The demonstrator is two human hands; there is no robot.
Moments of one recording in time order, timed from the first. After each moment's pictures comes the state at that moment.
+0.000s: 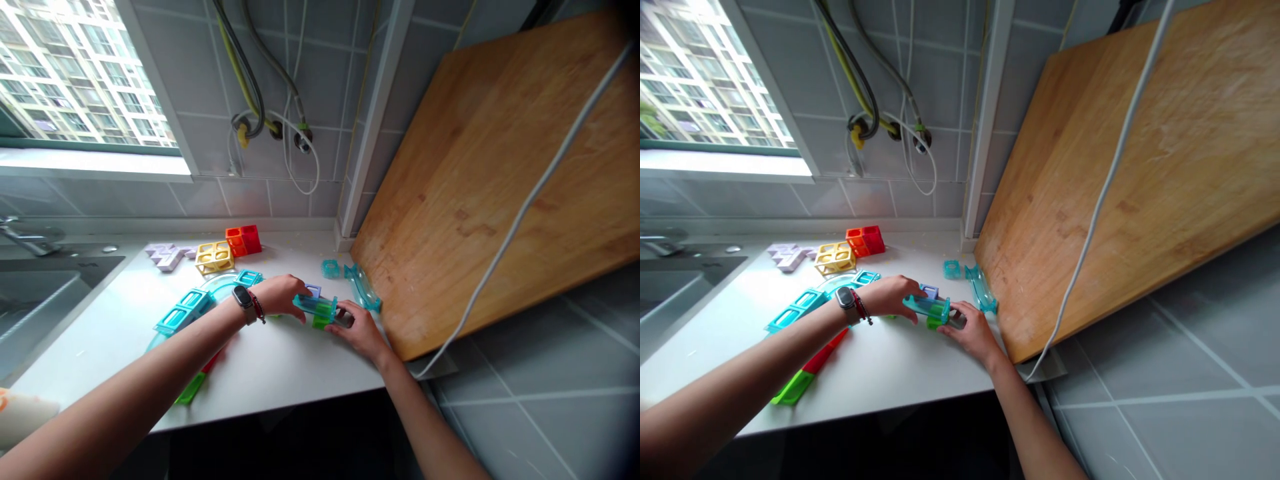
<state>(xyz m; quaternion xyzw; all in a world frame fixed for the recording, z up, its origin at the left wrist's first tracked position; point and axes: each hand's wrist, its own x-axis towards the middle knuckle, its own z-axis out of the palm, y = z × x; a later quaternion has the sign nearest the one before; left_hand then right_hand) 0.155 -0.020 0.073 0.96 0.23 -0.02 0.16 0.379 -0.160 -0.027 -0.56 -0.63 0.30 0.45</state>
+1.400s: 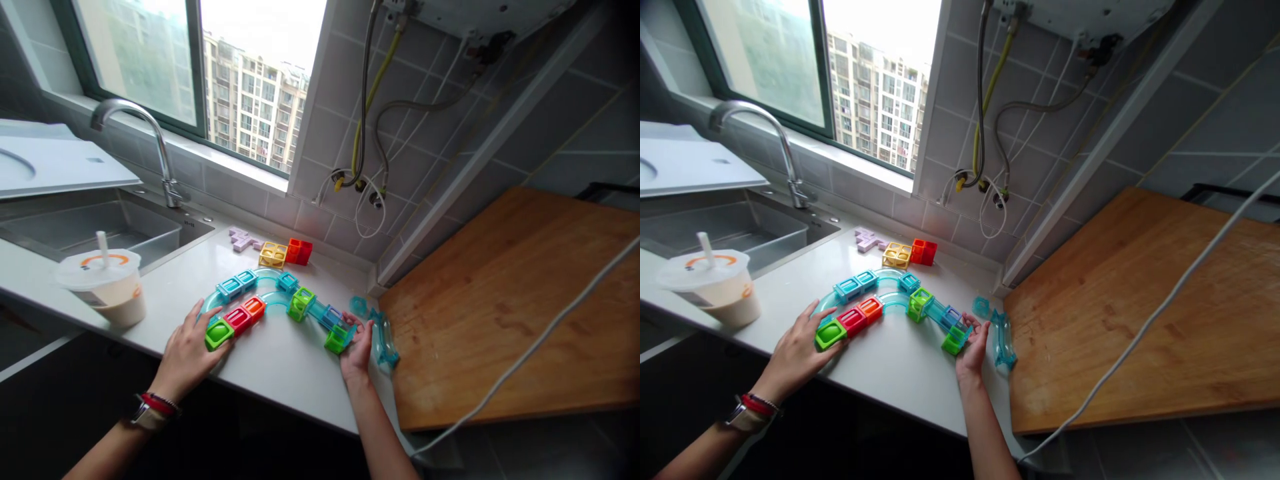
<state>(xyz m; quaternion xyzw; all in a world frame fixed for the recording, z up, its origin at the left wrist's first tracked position) -0.048 -0.190 -0.024 0.64 0.72 0.27 0.02 0.315 -0.107 -0.042 -0.51 -0.40 0.42 0.64</state>
